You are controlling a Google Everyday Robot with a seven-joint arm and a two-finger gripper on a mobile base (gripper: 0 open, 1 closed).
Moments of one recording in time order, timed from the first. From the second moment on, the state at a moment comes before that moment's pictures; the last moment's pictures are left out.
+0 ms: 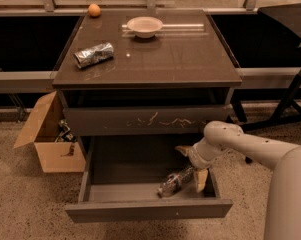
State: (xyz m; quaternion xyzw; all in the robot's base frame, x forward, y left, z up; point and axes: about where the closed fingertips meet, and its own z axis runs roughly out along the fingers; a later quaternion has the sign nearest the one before) arm 0.593 -0.167 0.433 -0.82 0.54 0.08 0.17
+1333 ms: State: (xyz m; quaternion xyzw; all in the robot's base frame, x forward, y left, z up) arm 0.601 -0.144 0.382 -0.82 0.52 0.13 0.19
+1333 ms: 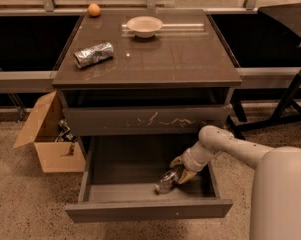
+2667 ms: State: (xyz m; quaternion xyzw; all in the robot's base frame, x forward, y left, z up) arm 0.552 -0.201 0.501 -0.77 0.52 0.14 0.35
